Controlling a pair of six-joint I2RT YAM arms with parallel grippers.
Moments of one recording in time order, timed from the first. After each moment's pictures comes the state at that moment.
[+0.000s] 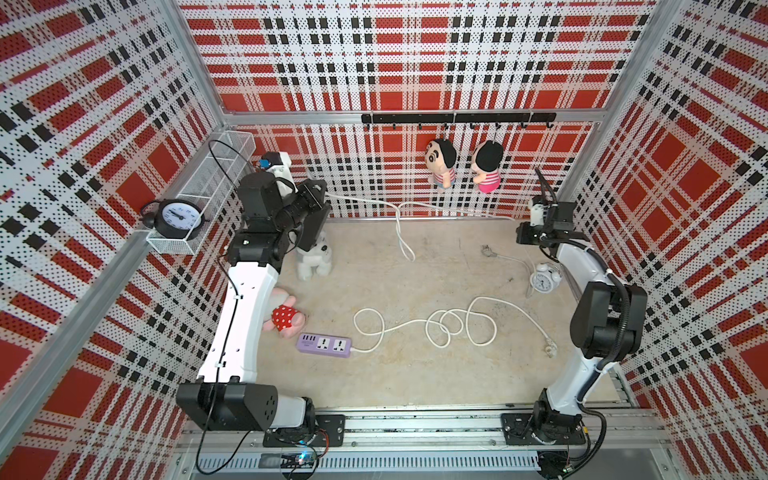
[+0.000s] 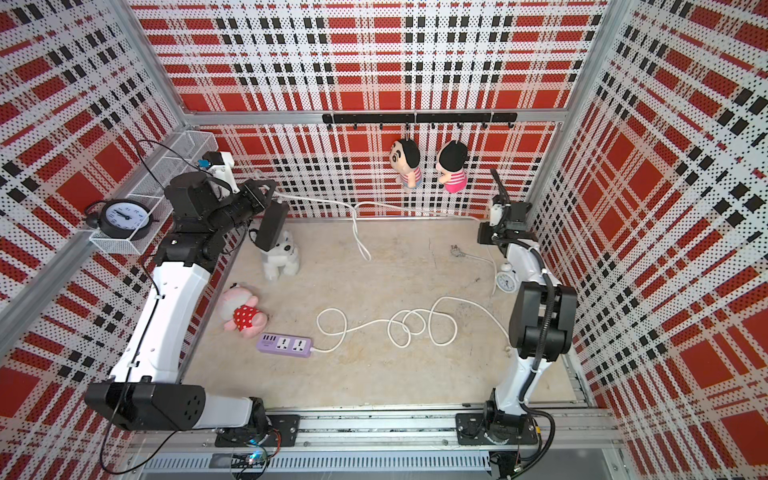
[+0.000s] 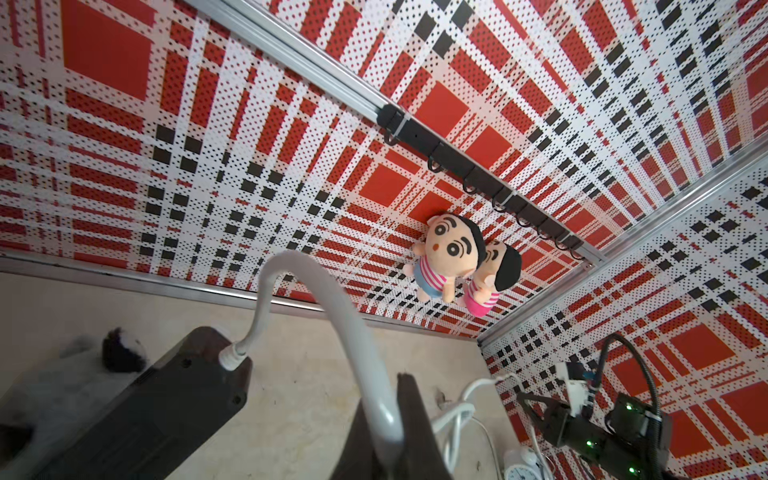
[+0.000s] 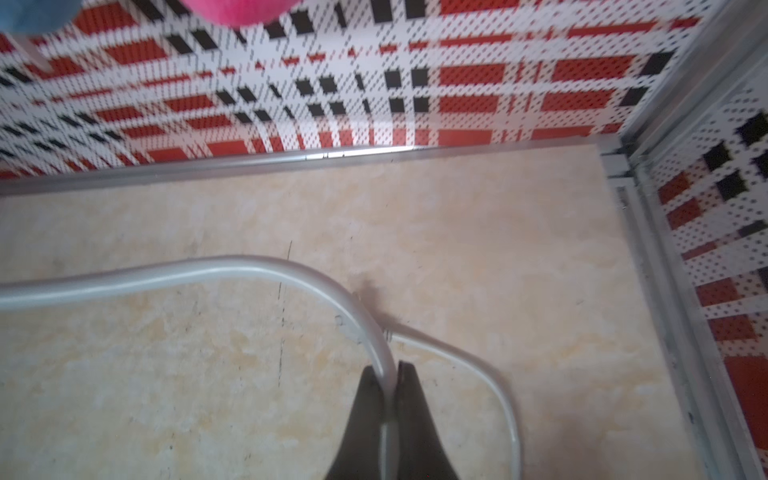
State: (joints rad) left arm 0.01 1.40 1.66 -0.40 0.35 -0.55; right arm -0.18 1.85 1.52 -0.31 -0.27 0.03
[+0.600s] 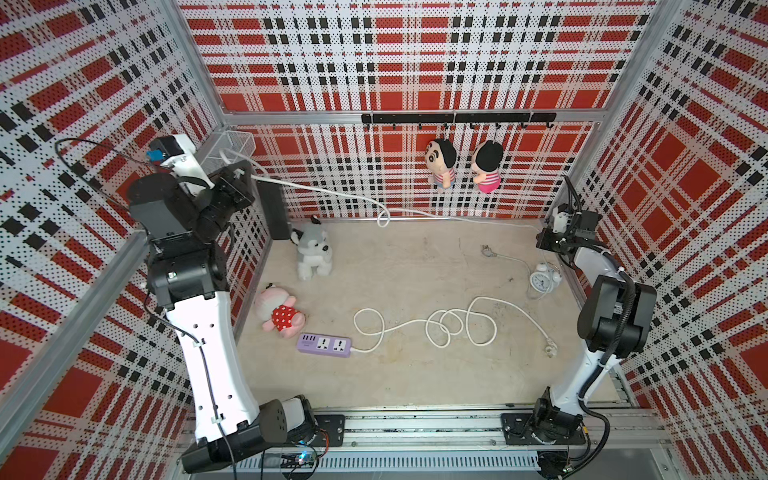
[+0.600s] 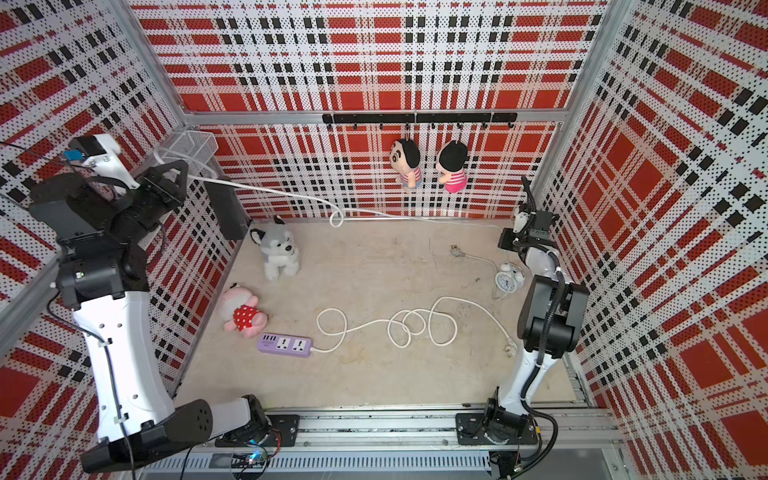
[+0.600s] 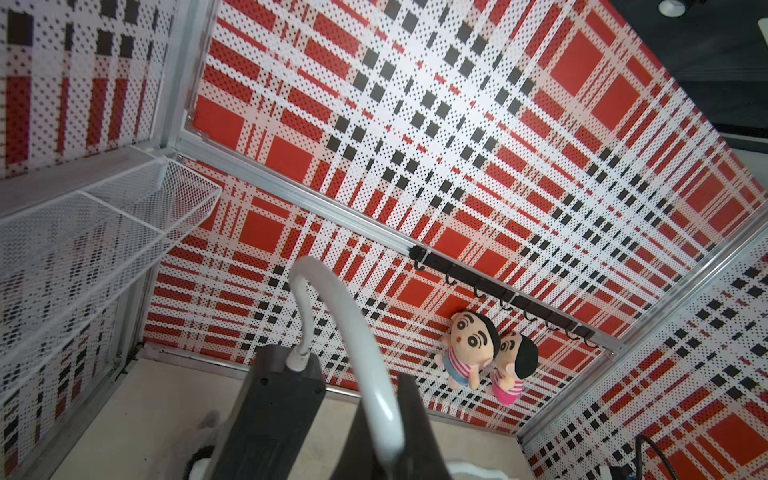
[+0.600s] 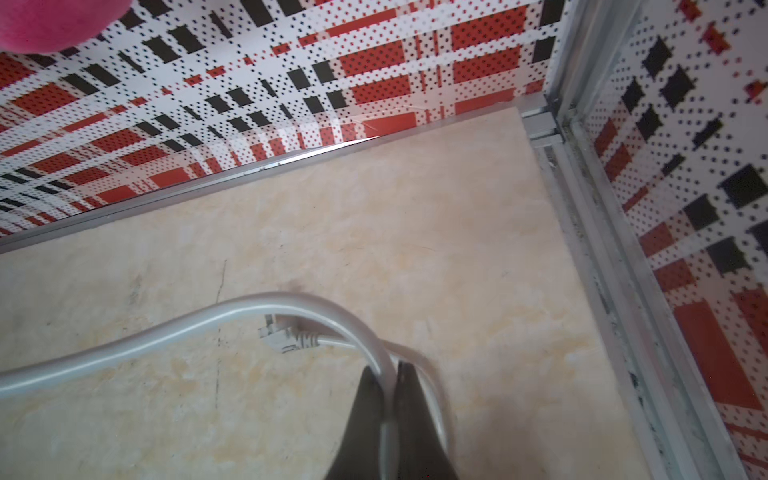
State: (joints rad) left arm 0.41 1.25 1.84 -0.47 0.53 -0.57; right arm -0.32 1.92 1.50 -0.26 -0.31 0.04
